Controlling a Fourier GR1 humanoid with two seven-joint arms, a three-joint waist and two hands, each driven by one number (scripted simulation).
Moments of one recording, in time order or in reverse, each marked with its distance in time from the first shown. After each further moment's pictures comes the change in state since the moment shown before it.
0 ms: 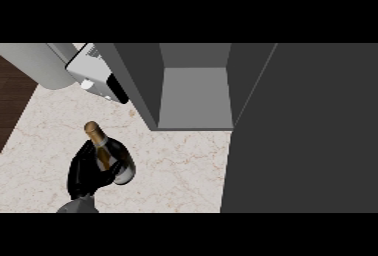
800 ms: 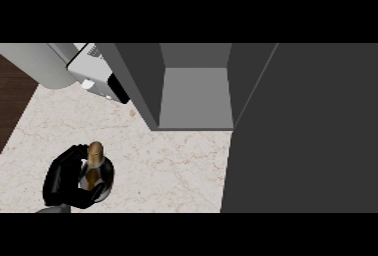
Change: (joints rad) left arm 0.068 0.144 -0.076 -0.100 -0.176 -0.065 -0.160; right arm 0.016 0.020 0.007 0.006 -0.003 0.010 -0.008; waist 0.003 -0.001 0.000
